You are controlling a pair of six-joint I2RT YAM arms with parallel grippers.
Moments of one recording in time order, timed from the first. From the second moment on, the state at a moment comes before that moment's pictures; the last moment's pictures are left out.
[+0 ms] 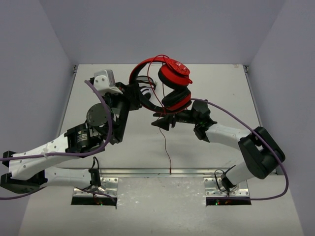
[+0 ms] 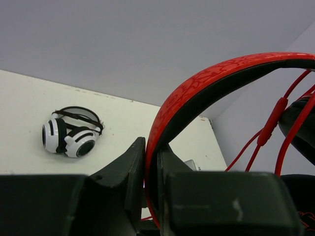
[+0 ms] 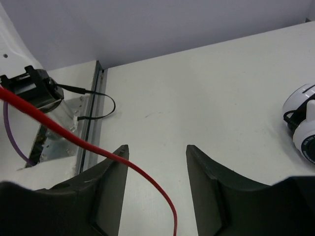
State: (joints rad) left arm -1.22 1.04 1.35 -0.15 -1.13 -0.32; right arm 0.58 1.48 0.64 0.88 -0.83 0.16
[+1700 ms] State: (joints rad) left arm -0.69 1.34 0.95 -0.24 -0.98 -0.40; right arm 1.12 1.07 0.84 -0.11 -0.01 -0.26
